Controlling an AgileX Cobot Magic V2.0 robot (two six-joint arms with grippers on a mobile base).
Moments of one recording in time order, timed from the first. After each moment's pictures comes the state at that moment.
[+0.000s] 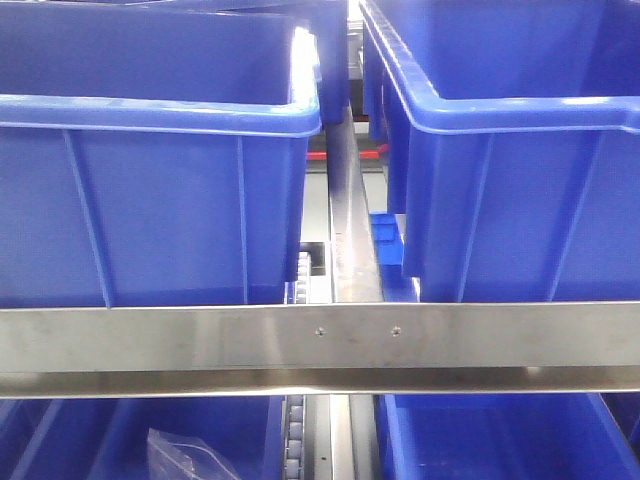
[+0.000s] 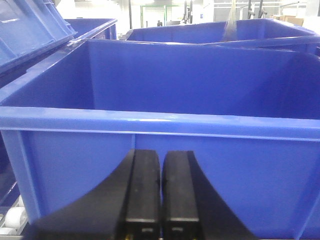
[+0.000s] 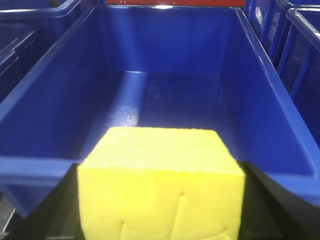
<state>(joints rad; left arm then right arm) 0.00 -0.01 0.00 0.00 0.00 -0.06 0.05 0.40 -0.37 0.08 0.18 -0.01</state>
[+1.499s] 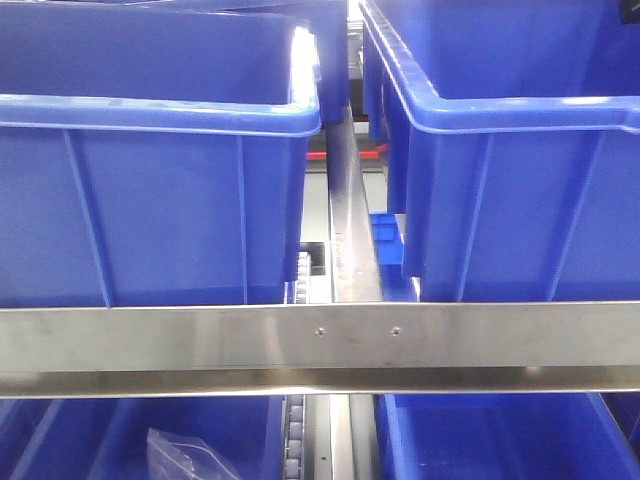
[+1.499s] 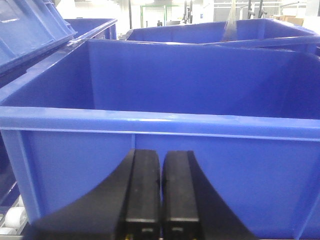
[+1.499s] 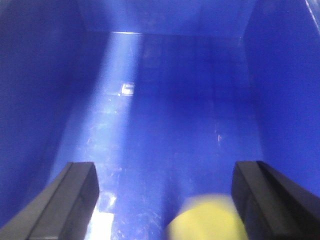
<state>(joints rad) 0.00 -0.01 0.00 0.00 0.00 -0.06 0.05 1.18 -0.80 0.08 0.07 -0.01</state>
